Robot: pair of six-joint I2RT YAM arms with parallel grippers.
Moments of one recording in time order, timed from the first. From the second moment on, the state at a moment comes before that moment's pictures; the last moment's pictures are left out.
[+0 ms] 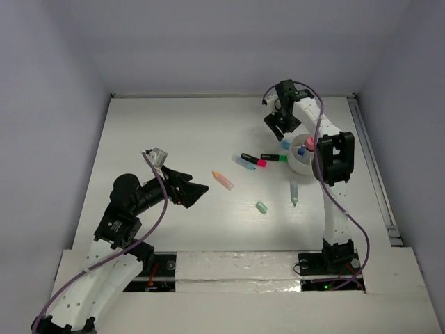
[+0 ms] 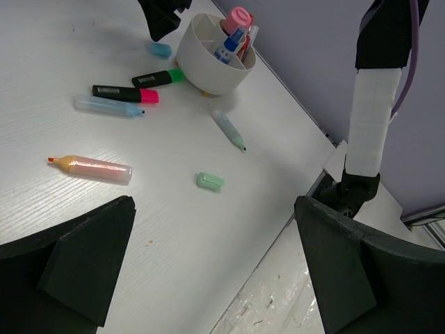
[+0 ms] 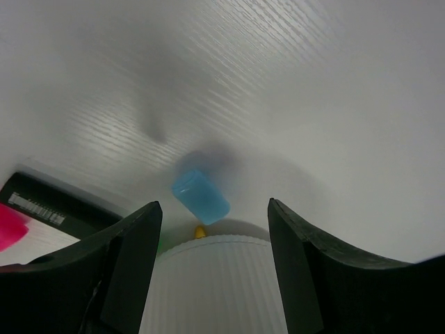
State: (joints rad) left arm -0.40 0.51 0.56 -0.17 0.52 -0.50; right arm 0.24 2.33 2.15 -1.03 0.03 -0.42
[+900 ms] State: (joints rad) left arm -0.40 0.53 0.56 -0.16 0.52 -0.50; right arm 0.22 2.43 2.17 -1.06 -0.01 -0.42
